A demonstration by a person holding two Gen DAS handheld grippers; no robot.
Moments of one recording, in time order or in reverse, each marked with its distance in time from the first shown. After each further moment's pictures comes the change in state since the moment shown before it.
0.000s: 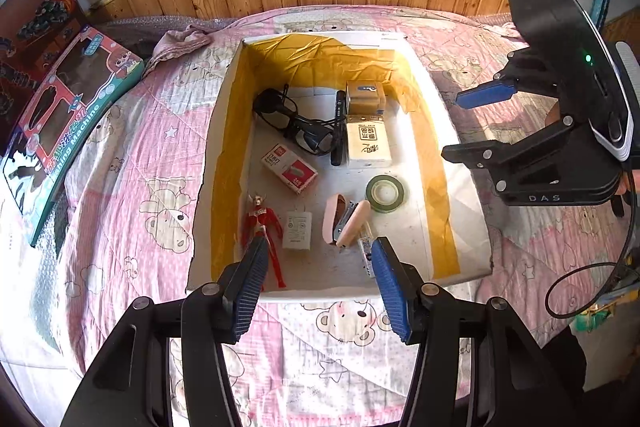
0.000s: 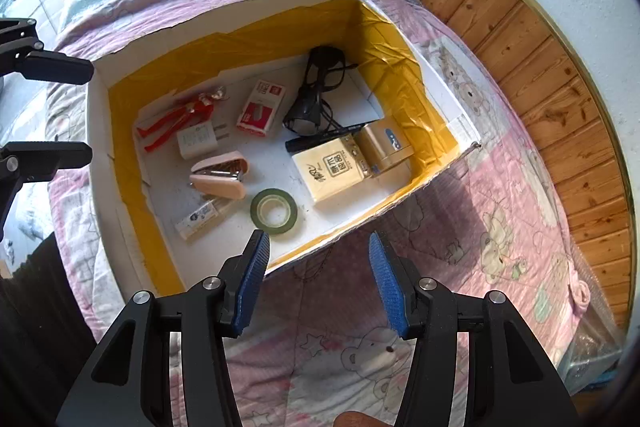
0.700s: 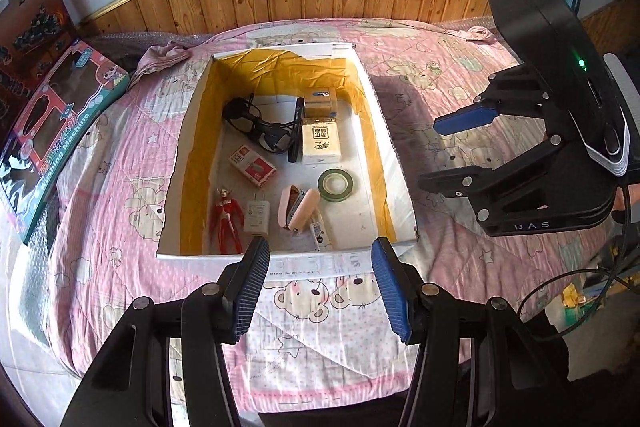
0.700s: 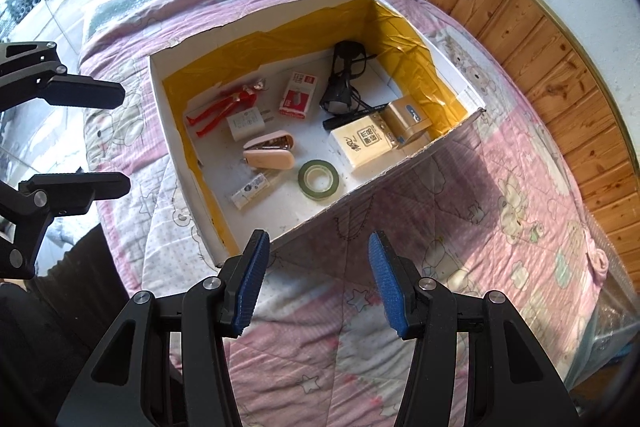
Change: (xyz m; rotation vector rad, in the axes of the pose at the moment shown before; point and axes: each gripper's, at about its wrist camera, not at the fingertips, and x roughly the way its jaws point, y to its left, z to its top) left arm -0.038 -0.036 -0.022 0.023 -0.044 -0.067; right arm -0.040 0.024 -0.028 0.061 -0.006 0.065
